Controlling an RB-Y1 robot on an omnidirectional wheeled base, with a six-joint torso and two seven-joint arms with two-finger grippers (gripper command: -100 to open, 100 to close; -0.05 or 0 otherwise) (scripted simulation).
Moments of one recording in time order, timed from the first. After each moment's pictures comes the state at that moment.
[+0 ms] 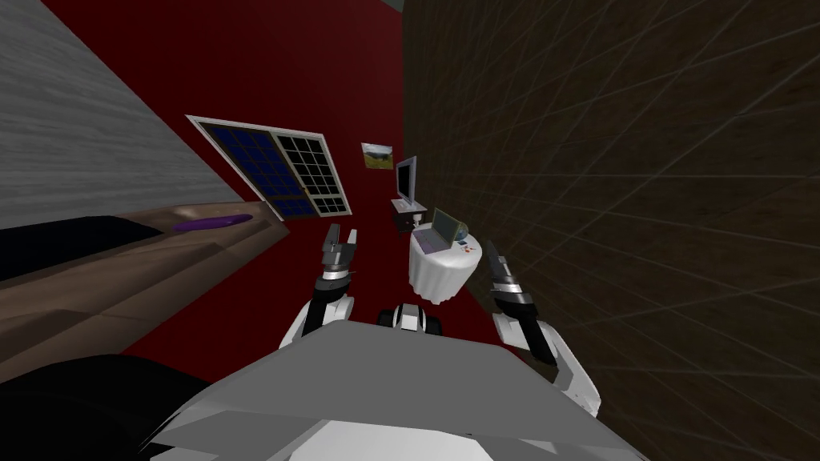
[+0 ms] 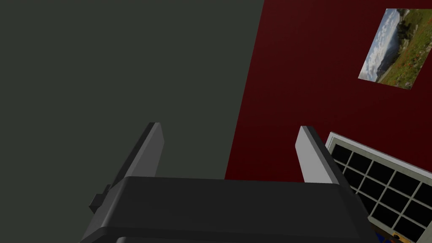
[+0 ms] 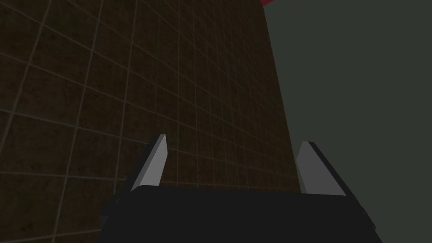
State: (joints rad) left arm 0.51 0.03 0.02 -2.25 -0.11 -0.64 0.11; right arm 0.42 -0.28 -0.13 -2.10 0.13 -0.46 0.28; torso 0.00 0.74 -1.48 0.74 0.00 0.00
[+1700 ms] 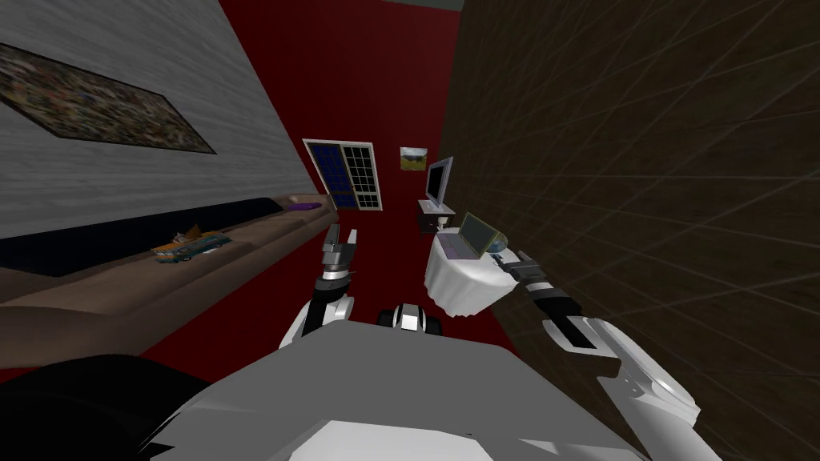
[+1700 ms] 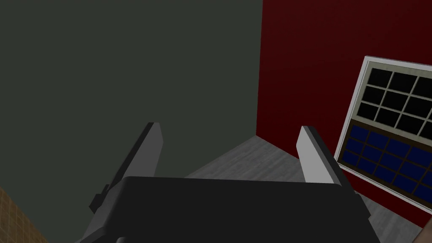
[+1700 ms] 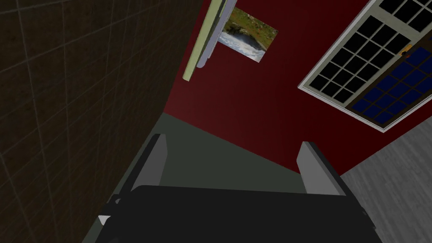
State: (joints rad) left arm 0.51 0.03 0.02 -2.25 -0.11 -0.64 0.11; right arm 0.32 -0.63 -0.36 -1.68 0.57 -0.41 0.66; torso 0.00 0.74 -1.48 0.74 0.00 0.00
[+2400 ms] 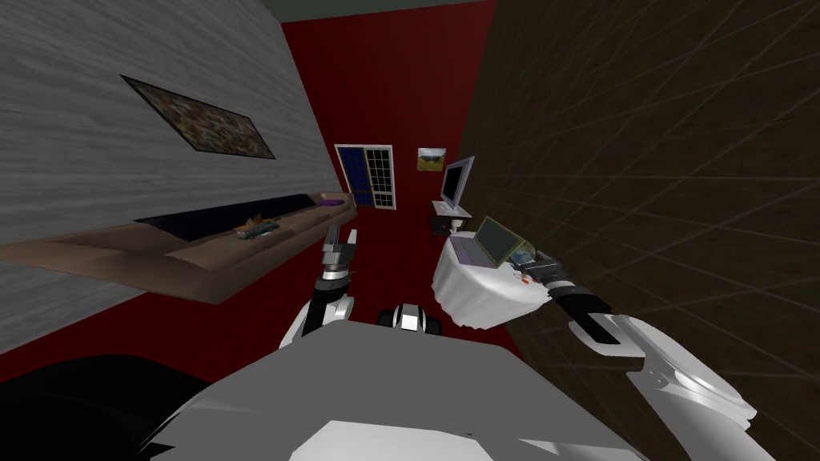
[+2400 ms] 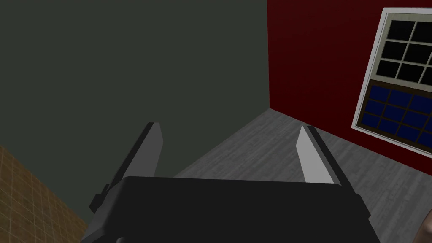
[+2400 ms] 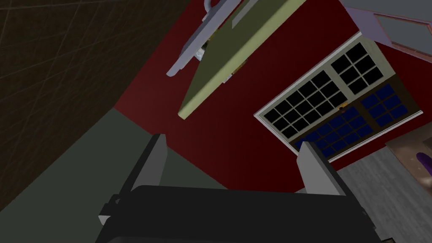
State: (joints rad) left arm 0.51 0.03 0.02 -2.25 -0.11 -0.64 0.11; right arm 0.25 -0.77 -0.41 -1.48 0.67 -0.39 0.79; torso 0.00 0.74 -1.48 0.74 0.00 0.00
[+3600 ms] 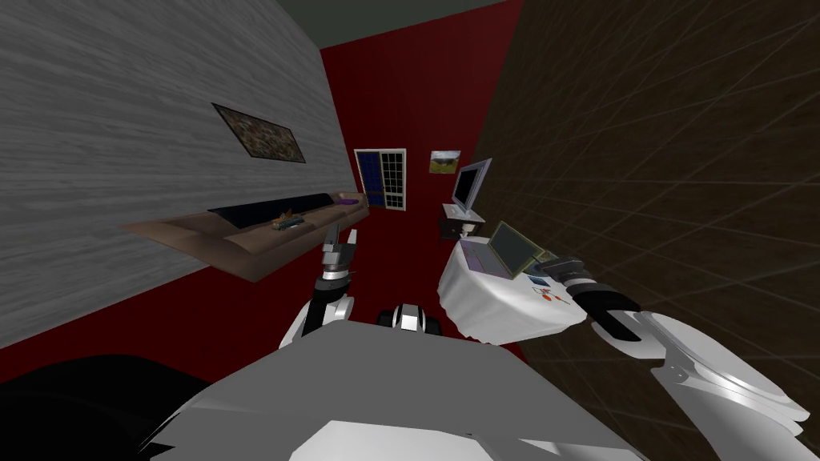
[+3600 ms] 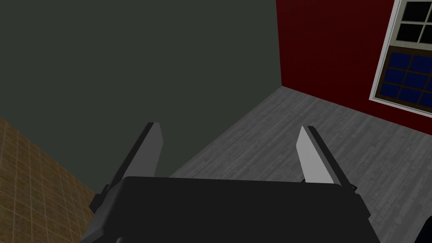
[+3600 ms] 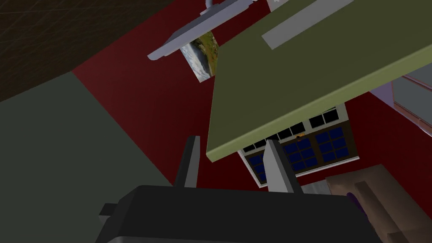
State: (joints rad) left arm 0.51 0.03 0.02 -2.25 -0.11 -0.64 0.11; right arm 0.20 -0.85 -0.47 -1.36 0.79 -0.36 0.96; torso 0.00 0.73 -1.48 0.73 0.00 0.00
